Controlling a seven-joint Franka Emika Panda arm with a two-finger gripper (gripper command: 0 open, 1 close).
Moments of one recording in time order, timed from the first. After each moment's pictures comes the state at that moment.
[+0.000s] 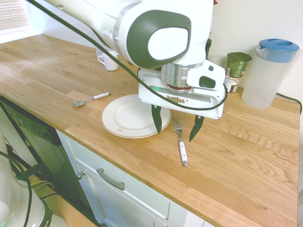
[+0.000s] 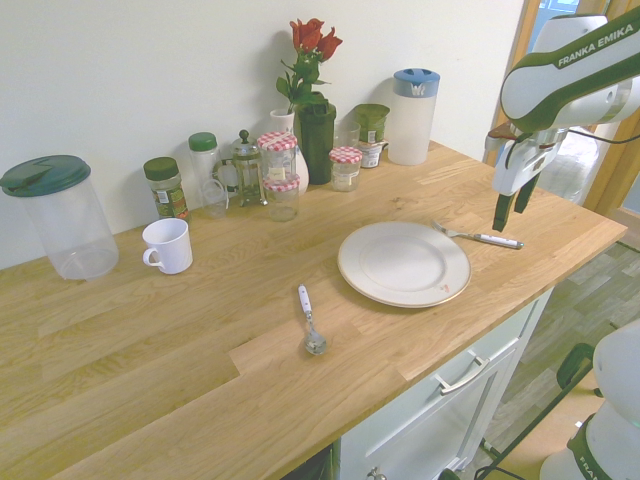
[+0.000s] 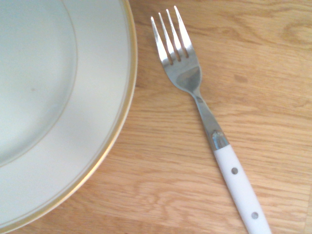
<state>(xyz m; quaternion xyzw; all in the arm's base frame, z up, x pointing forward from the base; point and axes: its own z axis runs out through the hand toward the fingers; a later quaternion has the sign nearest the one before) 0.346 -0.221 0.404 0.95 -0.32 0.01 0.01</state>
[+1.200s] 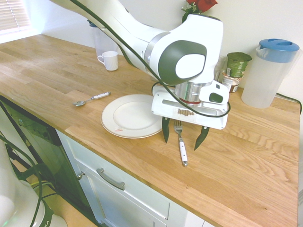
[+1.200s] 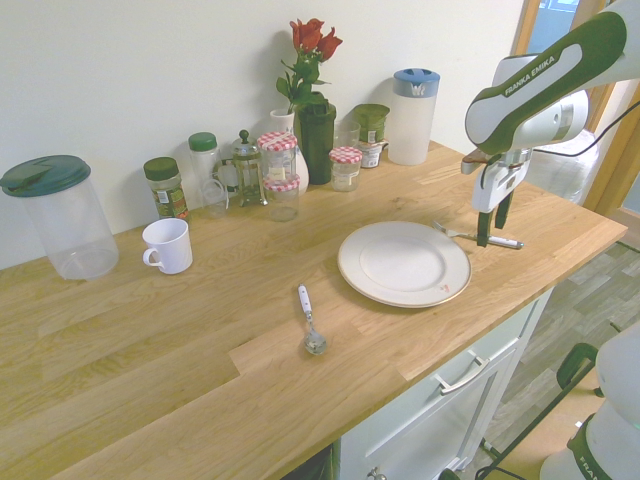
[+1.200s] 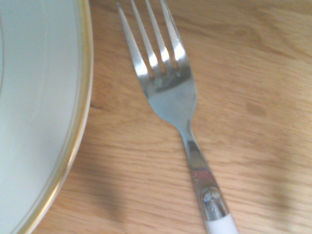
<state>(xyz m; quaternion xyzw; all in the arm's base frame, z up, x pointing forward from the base) 0.396 -0.229 0.340 0.96 -0.29 -0.03 0.03</state>
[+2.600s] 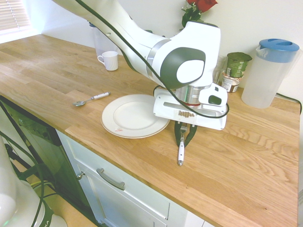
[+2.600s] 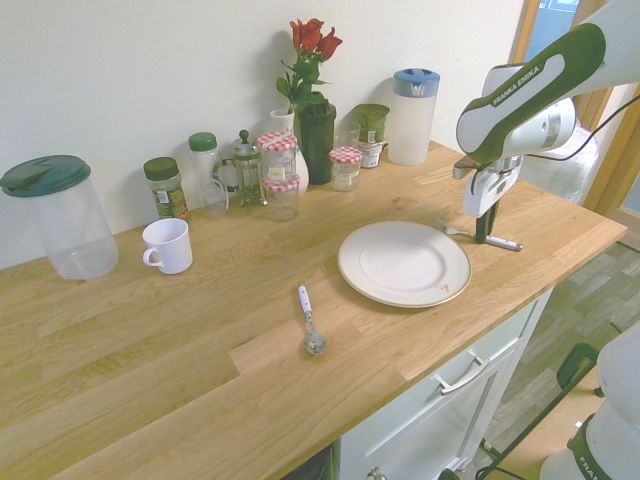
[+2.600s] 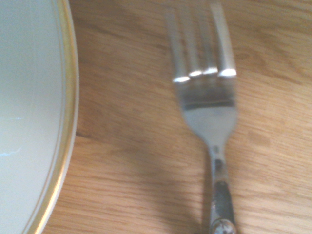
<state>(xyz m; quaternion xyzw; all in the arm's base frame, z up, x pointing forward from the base) 0.406 -0.228 0.331 0.96 -0.29 -0.03 0.03</state>
